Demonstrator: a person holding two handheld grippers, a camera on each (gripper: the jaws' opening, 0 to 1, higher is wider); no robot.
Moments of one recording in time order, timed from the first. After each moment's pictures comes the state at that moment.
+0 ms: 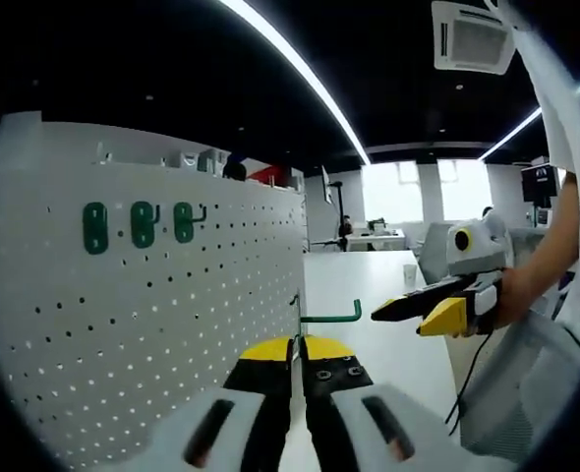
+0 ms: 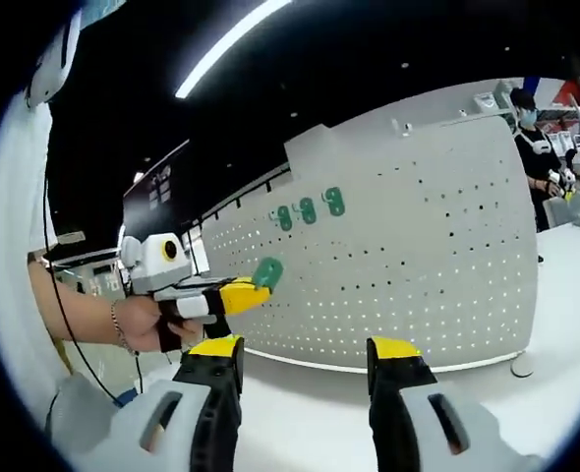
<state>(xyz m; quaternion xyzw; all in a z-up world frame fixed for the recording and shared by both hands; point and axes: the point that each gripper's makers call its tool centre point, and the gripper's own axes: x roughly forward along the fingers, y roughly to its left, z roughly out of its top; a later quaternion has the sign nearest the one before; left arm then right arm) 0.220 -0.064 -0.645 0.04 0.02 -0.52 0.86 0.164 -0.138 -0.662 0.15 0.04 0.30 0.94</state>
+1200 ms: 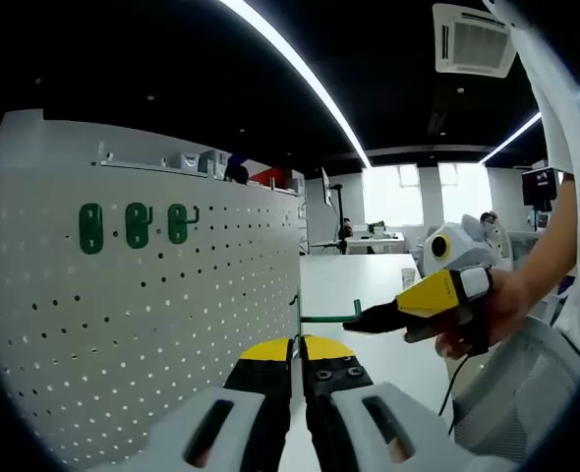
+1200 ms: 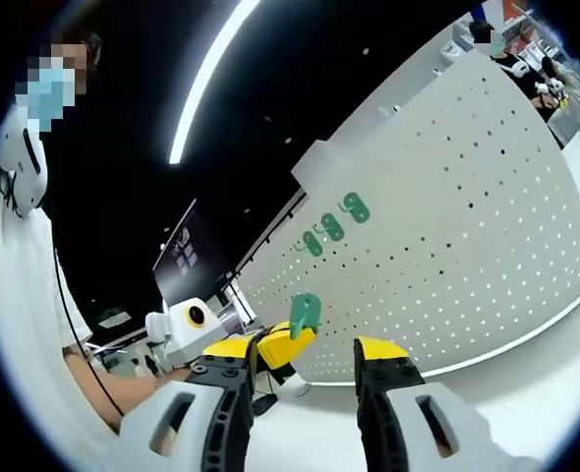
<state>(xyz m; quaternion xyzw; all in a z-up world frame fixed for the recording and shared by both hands) 0.211 -0.070 -0.643 0.03 0.02 -0.52 0.86 0.180 -0.103 -0.637 0.29 0.03 0.36 0.89</state>
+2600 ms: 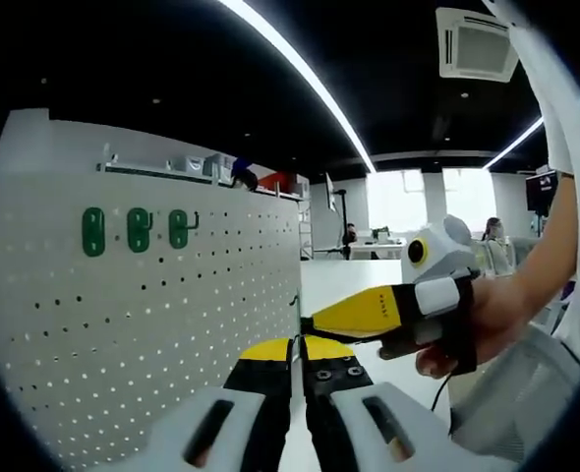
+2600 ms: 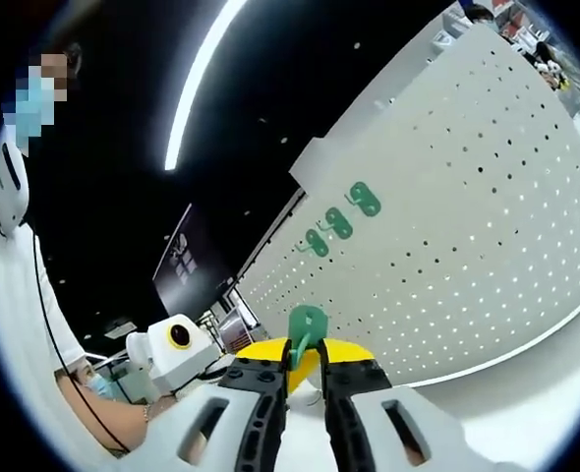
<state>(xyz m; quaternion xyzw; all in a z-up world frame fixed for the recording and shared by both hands) 0.207 -0.072 -0.639 0.02 0.01 -0.51 0.86 0.202 -0.076 -0.628 0.32 0.03 0.36 0.88</state>
